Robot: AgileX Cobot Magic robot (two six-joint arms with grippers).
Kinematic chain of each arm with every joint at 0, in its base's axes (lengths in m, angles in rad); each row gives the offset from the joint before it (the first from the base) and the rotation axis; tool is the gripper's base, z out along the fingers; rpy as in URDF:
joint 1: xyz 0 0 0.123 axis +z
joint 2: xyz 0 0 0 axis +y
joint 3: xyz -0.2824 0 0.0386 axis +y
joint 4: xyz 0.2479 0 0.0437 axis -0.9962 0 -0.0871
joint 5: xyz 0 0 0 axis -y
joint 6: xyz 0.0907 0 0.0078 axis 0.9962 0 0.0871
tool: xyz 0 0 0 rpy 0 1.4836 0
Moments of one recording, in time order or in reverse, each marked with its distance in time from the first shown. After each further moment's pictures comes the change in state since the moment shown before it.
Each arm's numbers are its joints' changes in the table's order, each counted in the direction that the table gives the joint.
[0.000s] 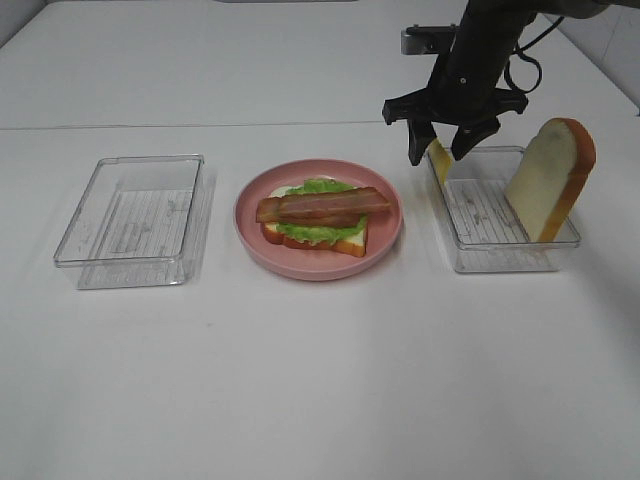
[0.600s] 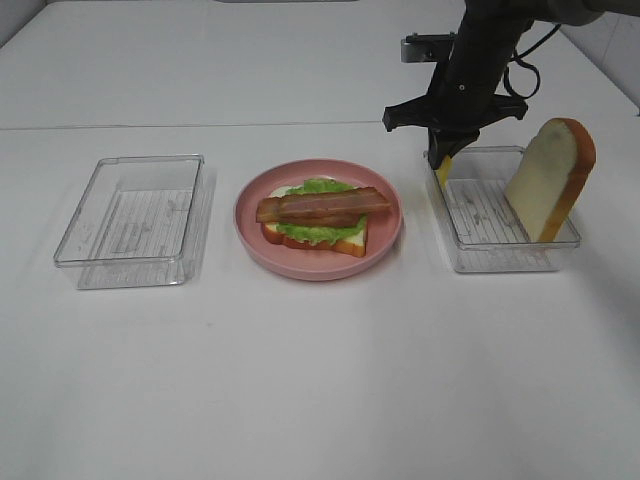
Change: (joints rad) left arm 0.000 0.000 0.000 0.000 0.000 0.000; right arm 0.000 0.016 0.000 0.014 -0.003 0.009
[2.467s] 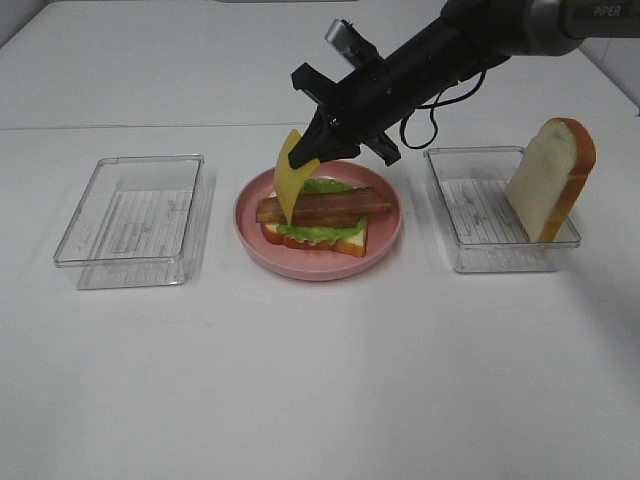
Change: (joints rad) left arm 0.000 0.000 0.000 0.000 0.000 0.000; right arm 0.048 -0.014 0.150 -0.888 0.035 -0.417
